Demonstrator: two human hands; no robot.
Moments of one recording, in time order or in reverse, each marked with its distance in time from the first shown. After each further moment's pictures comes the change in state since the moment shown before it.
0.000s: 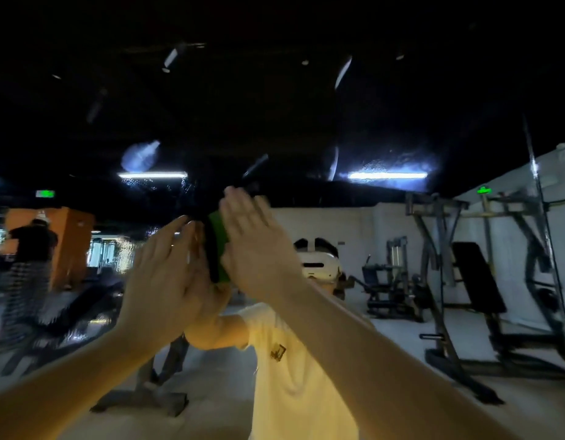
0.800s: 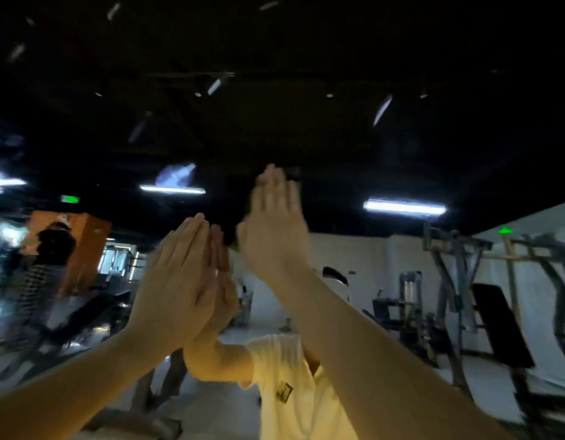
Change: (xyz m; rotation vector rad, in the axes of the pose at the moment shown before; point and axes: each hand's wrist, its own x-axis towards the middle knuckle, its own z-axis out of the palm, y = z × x) left_hand 0.025 -0.031 0.004 0.111 0.095 0.068; right_hand 0.076 0.000 -0.009 0.027 0.052 0.220
